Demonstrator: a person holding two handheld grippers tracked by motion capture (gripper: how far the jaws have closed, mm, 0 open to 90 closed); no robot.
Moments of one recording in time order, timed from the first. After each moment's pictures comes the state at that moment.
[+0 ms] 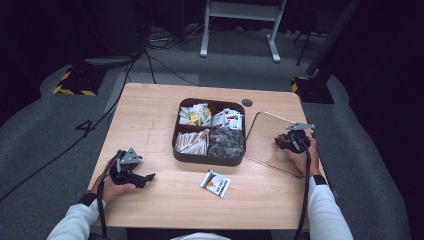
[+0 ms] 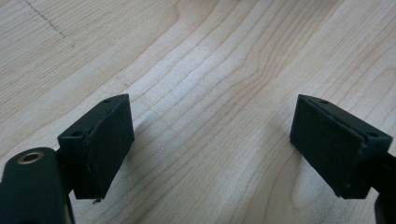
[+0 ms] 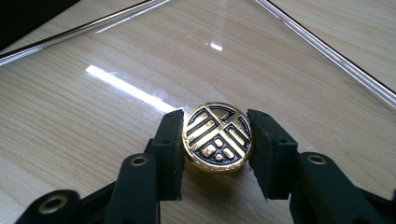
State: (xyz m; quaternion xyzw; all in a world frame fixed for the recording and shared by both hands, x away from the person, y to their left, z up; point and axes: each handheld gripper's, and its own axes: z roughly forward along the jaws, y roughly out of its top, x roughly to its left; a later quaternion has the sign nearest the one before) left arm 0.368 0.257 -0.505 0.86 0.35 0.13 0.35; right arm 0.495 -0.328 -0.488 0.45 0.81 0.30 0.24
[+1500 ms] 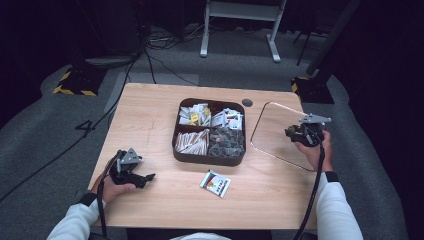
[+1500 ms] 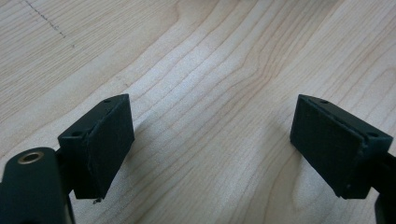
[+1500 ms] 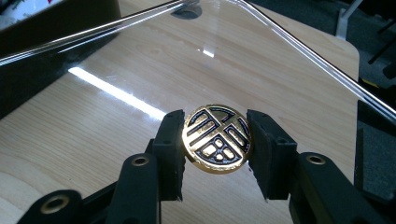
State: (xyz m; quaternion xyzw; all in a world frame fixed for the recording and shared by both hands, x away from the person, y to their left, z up) left arm 0.368 0.257 -0.505 0.86 0.35 0.13 0.35; right arm 0.484 -0.345 -0.433 0.44 0.79 0.33 0.27
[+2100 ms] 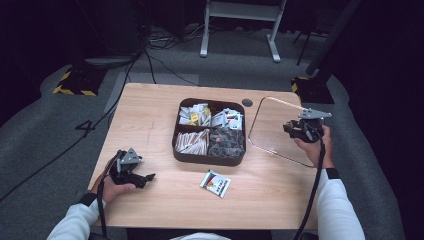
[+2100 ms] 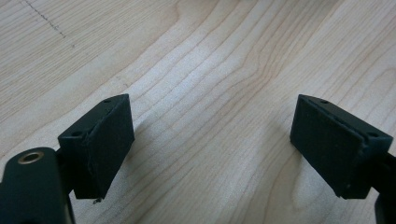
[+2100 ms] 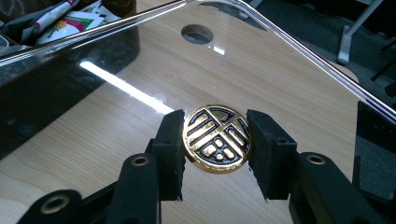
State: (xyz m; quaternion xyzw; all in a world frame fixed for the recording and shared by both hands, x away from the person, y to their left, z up) left arm 0.368 0.257 -0.505 0.86 0.35 0.13 0.35; right arm 0.484 -0.332 -0.411 0.42 0.80 0.34 0.27
